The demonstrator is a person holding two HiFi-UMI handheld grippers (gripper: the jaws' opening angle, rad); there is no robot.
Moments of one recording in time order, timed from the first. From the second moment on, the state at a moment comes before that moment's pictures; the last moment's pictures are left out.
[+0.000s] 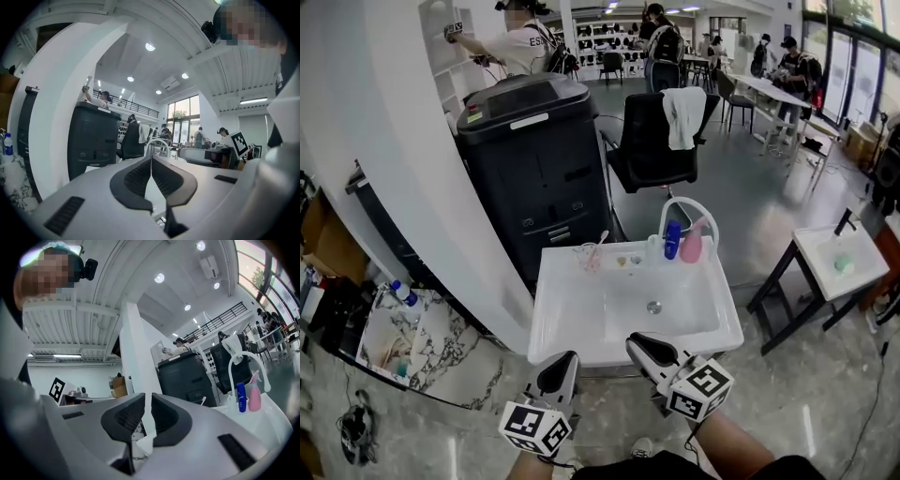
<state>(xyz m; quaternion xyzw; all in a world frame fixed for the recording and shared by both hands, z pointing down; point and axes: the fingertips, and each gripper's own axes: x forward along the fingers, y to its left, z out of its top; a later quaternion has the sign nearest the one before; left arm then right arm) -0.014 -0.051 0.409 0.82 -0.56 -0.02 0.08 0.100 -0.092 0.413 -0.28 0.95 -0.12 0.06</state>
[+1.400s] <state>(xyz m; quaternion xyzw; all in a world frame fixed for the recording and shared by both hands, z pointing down) -0.019 -0.166 0.407 0.83 -0.55 -0.01 0.03 0.102 -0.220 0.406 -0.31 0.94 -0.12 0.09</state>
